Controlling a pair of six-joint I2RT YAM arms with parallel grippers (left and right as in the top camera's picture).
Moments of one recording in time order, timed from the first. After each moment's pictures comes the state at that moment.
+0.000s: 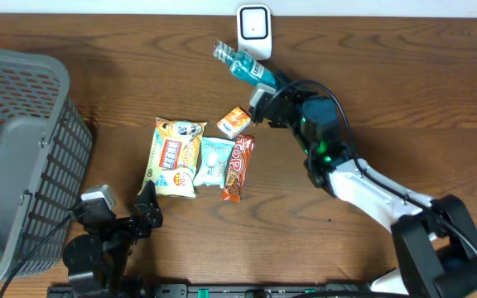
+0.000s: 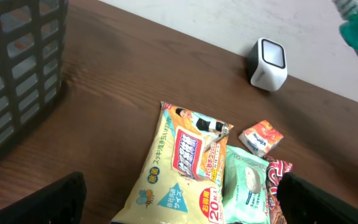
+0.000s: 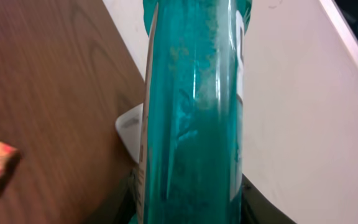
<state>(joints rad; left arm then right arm) 0.16 0.03 0.30 -0.61 0.21 -0.30 0.48 1.67 0.84 0.64 0.02 -0.95</state>
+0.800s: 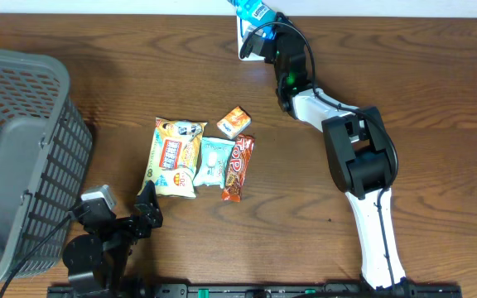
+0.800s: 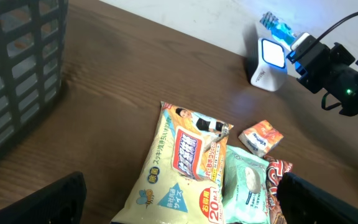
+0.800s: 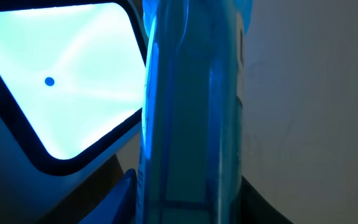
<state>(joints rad) 0.16 0.03 0.30 -0.61 0.21 -0.30 0.36 2.49 1.71 0.64 0.25 -1.24</state>
